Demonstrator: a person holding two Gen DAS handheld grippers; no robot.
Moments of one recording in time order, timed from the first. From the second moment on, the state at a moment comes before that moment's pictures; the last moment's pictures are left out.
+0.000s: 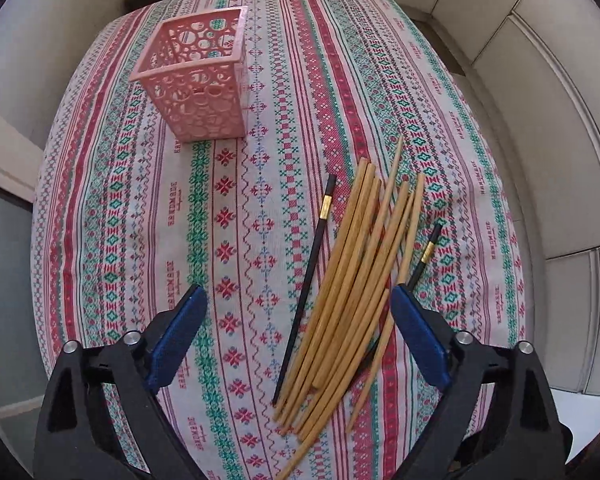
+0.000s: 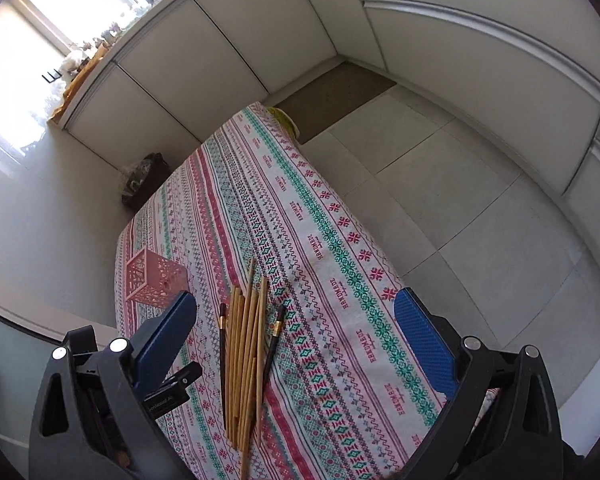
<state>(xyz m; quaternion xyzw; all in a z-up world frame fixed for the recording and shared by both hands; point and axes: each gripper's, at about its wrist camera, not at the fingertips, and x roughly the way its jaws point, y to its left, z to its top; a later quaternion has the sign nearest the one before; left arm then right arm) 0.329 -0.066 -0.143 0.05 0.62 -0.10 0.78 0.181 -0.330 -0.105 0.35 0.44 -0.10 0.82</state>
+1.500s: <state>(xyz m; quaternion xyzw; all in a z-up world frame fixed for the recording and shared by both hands) 0.296 0.013 -0.119 -0.04 0.49 -0.13 0.86 0.276 -0.261 -0.242 0.36 0.62 -0.13 0.69</state>
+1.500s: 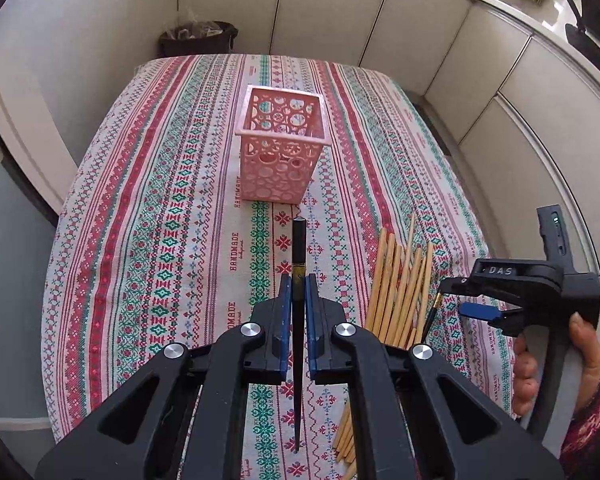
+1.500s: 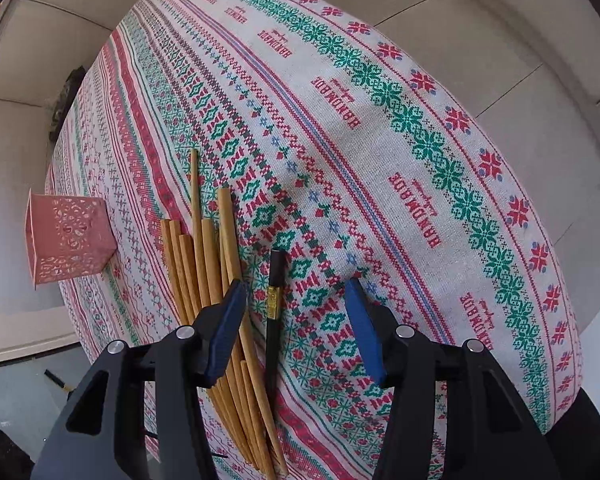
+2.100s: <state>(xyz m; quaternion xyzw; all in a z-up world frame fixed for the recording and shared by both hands) 0.285 0.053 -0.082 -0.09 0.43 -0.13 0.89 0.290 -0.266 -0.217 0.33 0.56 -0.13 0.75</state>
